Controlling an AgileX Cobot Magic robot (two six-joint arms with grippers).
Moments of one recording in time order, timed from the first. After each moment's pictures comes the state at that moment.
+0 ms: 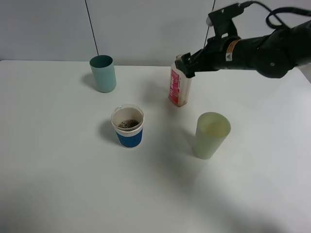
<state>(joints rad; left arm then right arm) 0.00 -0.01 -0.51 0.01 1.06 -0.02 0.34 1.72 -0.92 -0.49 -0.29 0.27</state>
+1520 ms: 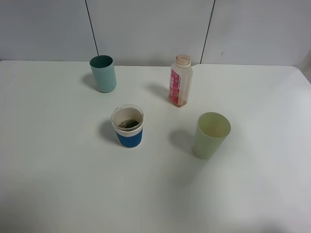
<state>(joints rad) 0.00 -0.01 -0.51 0.01 1.06 -0.02 0.13 0.54 -0.87 -0.36 0.80 0.21</state>
